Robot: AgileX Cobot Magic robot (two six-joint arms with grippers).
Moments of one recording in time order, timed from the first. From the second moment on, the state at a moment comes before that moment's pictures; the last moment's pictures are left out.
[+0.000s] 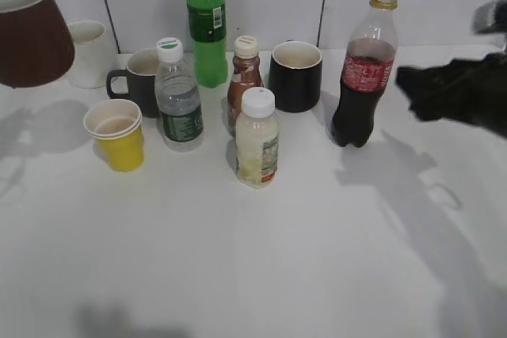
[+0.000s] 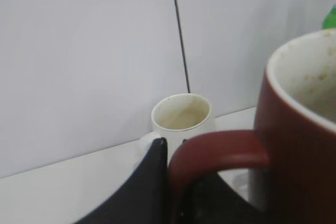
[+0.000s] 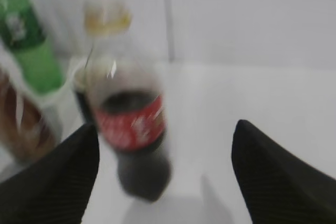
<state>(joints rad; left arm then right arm) 0.14 1.50 -0.59 0.45 -0.71 -0.18 0.23 1.48 -0.49 -0.12 -0.63 0.14</state>
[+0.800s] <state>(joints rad) 0.08 1.28 -0.44 0.38 -0.59 -0.18 0.23 1.99 -0.73 -0.21 -0.97 0.16</state>
